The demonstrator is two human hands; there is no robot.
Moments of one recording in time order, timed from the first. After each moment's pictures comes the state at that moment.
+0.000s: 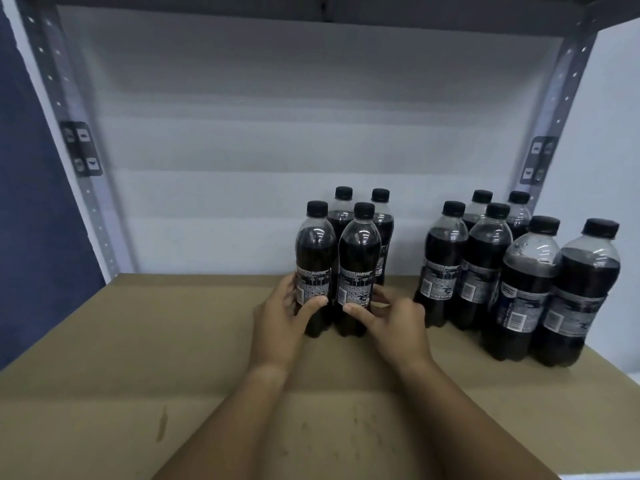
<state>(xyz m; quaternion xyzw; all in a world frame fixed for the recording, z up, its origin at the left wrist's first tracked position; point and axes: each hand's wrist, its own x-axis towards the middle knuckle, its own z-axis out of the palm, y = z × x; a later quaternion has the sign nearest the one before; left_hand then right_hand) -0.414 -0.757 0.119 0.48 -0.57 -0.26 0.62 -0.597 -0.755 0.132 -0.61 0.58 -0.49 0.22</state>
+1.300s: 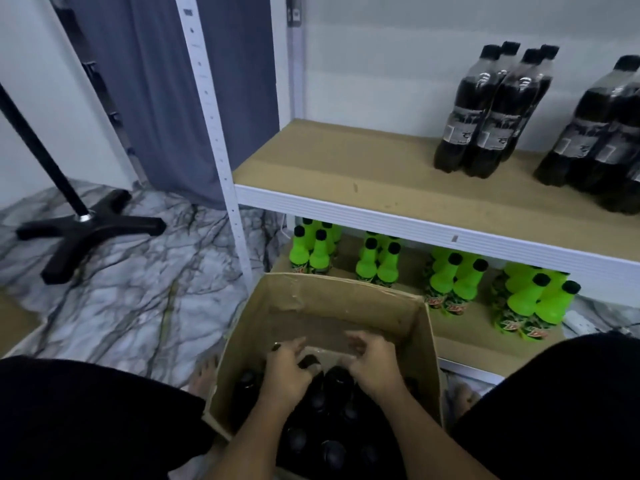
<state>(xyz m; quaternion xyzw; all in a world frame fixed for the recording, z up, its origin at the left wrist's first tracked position) -0.274 -0.345 -0.092 0.78 -0.43 -0.33 0.31 -0.435 -0.411 -0.065 -0.69 0.58 -0.15 0.40</state>
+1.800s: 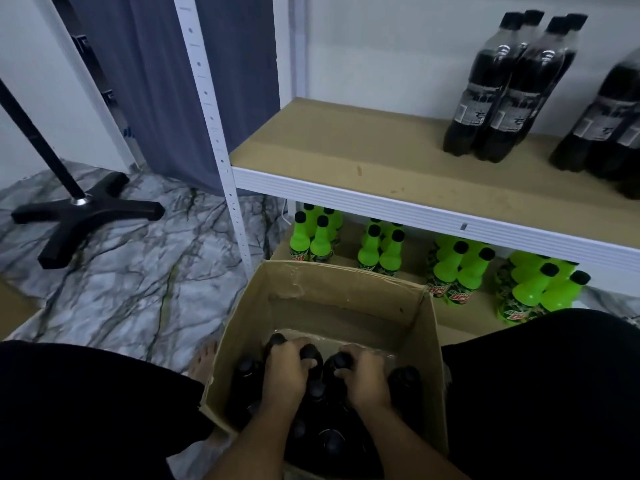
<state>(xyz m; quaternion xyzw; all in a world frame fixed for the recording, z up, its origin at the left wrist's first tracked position) -0.281 -0.346 -0.120 0.81 -0.45 -0.25 0.26 -0.425 -0.386 -0.110 -0.70 0.62 -0.10 0.34</state>
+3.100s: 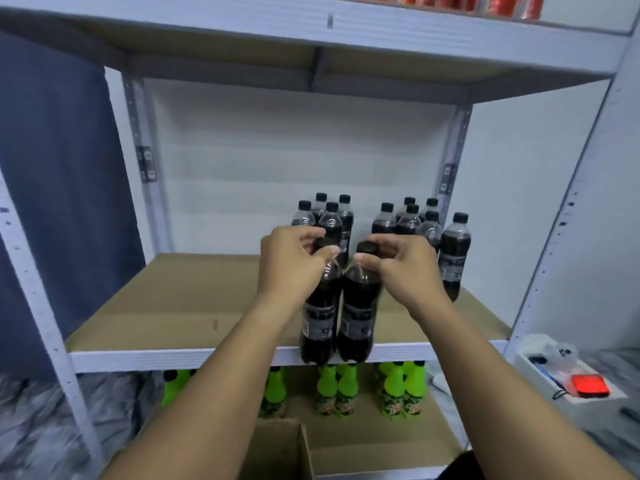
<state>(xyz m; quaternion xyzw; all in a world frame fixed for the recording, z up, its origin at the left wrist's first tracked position) -0.442 -0.517 0.277 0.49 -0.61 -0.20 0.59 -0.621 -0.512 0.280 -0.62 0.54 -0.53 0.20</state>
